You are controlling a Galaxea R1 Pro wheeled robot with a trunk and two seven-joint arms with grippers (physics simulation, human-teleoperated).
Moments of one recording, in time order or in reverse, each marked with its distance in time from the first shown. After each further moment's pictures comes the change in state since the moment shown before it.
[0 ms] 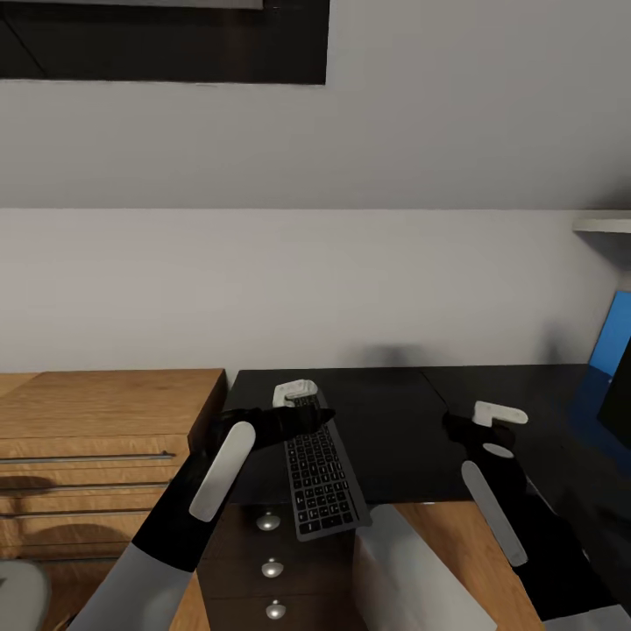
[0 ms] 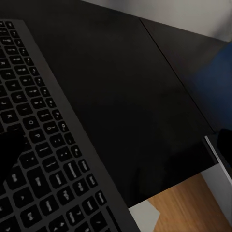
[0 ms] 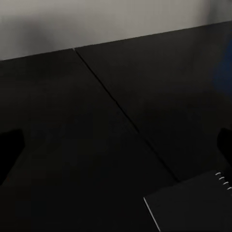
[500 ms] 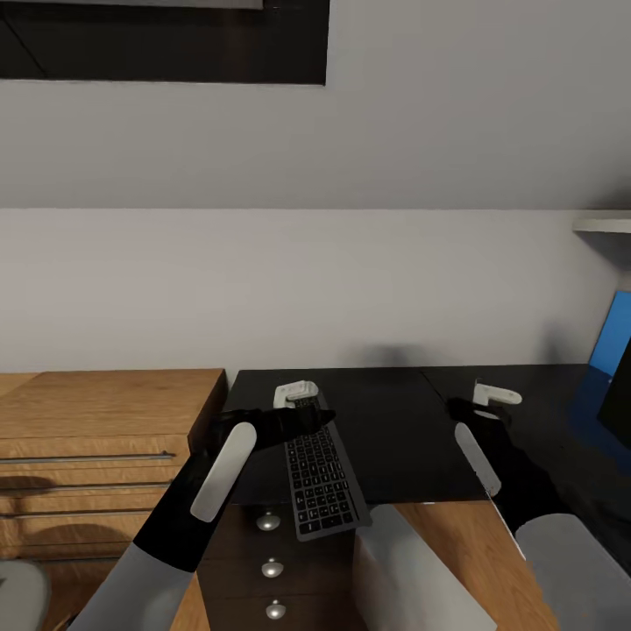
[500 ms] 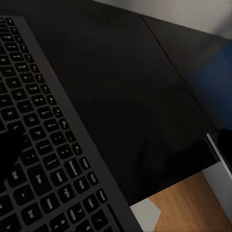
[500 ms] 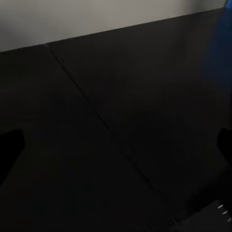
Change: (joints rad) left arm 0.000 -0.001 -0.004 0.008 -0.002 0.002 0.002; right arm -0.256 -0.004 -0.006 0.429 0.004 -0.088 0.037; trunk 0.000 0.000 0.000
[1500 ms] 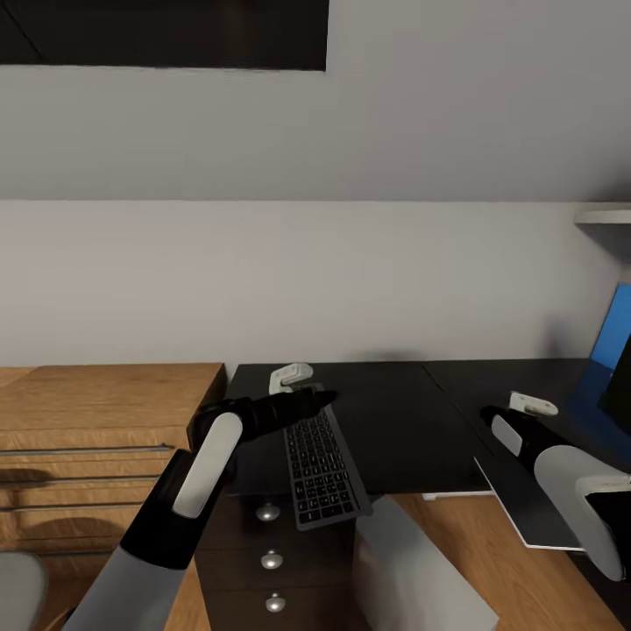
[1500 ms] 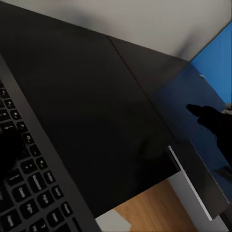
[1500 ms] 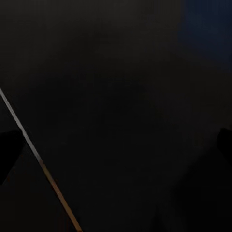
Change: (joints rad) left arm 0.000 0.005 0.040 -0.105 0.102 0.007 -0.032; right arm -0.363 -0.098 -0.003 0.858 -0.019 -0.330 0.255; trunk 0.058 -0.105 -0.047
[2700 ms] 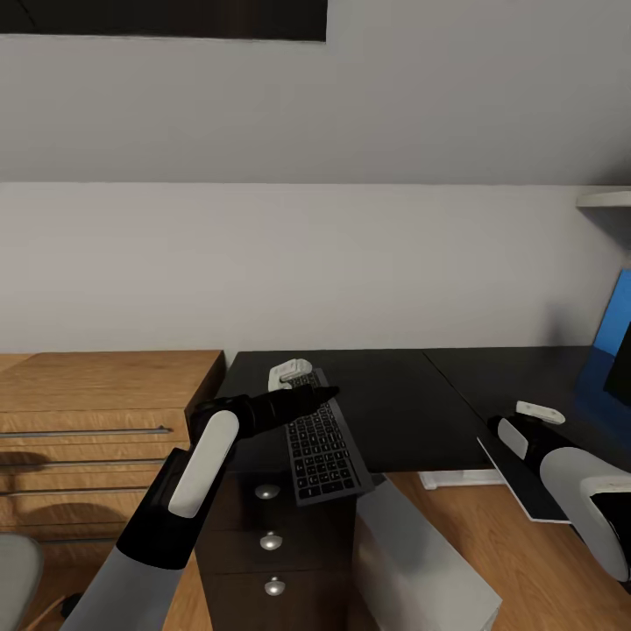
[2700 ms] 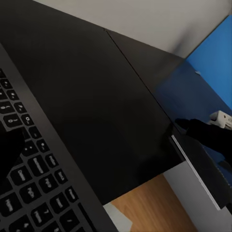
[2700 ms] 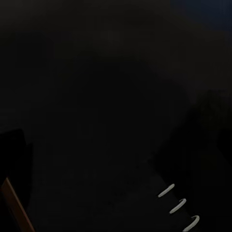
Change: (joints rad) left arm 0.000 0.003 0.006 -0.028 0.017 0.004 -0.013; right arm -0.001 -0.018 0.002 0.029 0.008 0.086 -0.018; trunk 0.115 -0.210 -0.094
